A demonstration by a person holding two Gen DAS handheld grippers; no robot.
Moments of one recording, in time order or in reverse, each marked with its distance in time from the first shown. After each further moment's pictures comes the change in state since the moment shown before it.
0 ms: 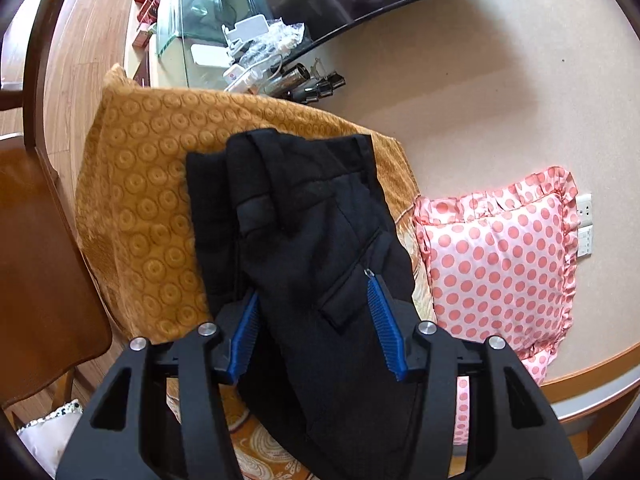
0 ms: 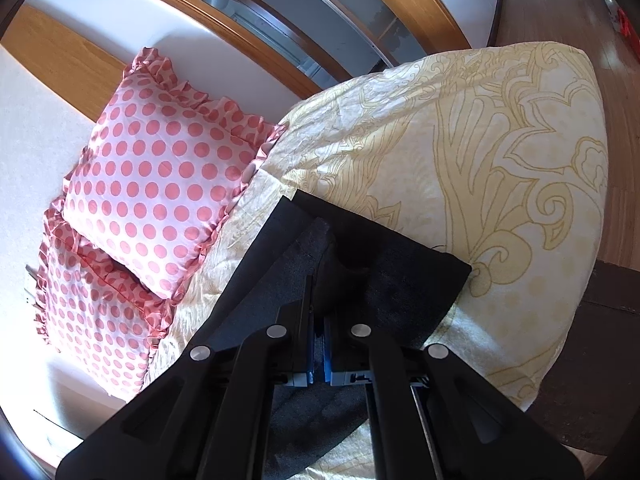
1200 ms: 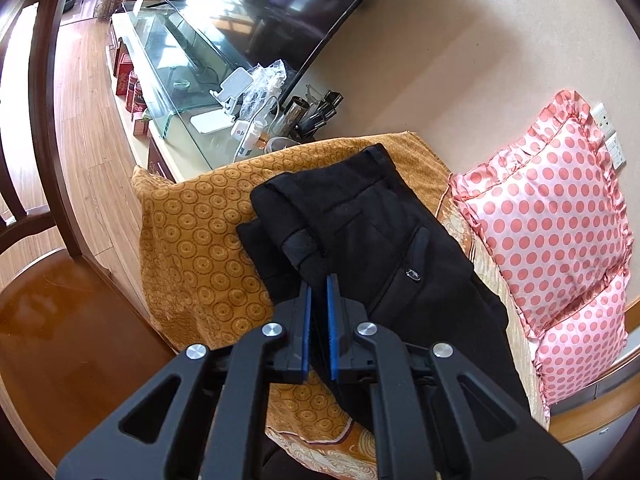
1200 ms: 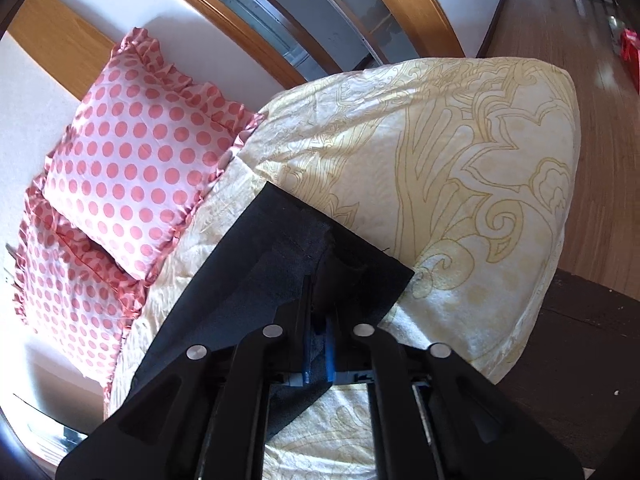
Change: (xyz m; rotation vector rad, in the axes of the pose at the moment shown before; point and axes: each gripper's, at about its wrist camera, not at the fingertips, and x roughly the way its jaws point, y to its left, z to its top) left arm -0.018 -0.005 0.004 0.343 -0.053 0.189; right arm -0.012 -0.005 0.004 -0.070 0.038 -0.115
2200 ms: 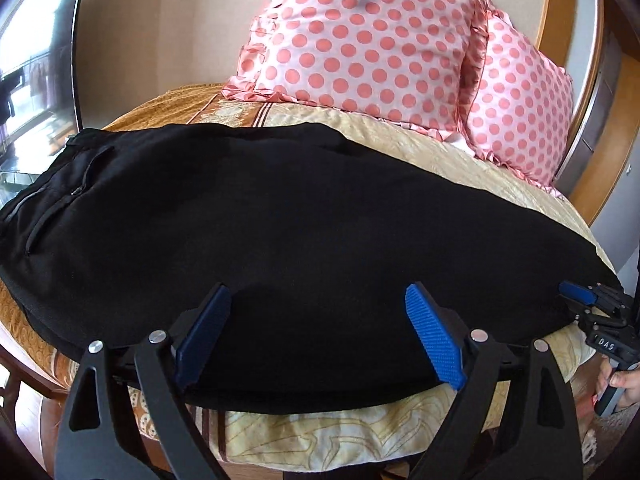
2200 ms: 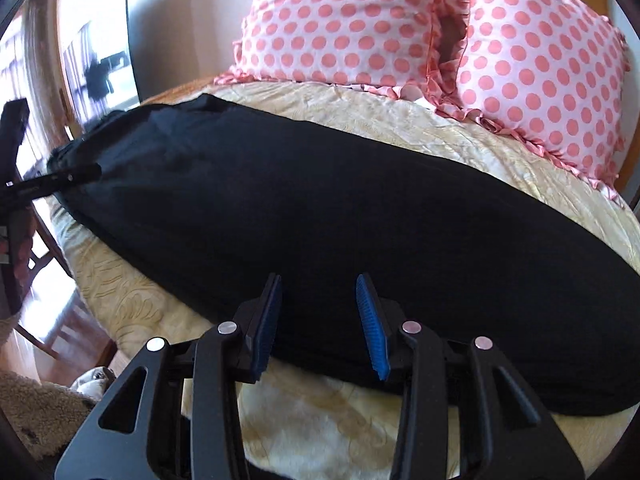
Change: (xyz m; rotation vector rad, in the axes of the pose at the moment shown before) left arm 0.022 -0.170 -0.169 0.780 0.099 -0.212; right arm 0.002 0.239 -0.267 -1.200 0.305 0.325
